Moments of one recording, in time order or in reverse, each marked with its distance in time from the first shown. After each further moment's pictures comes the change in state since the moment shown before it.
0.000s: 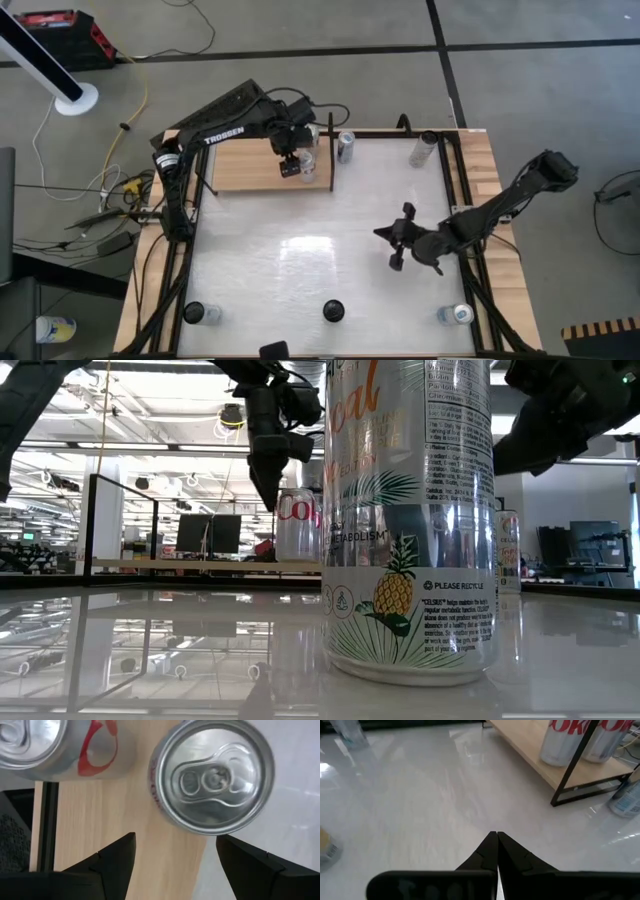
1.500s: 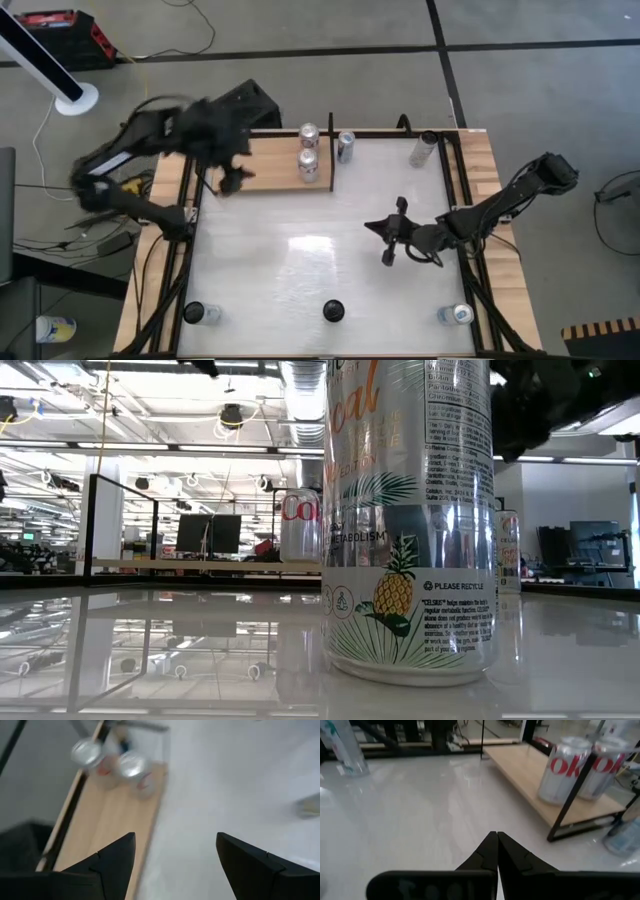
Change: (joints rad) left arm -0.249 -0.638 -0.056 -0.120 -0.011 -0.252; right arm -0.077 0.043 0.000 0.267 -0.004 -0.204
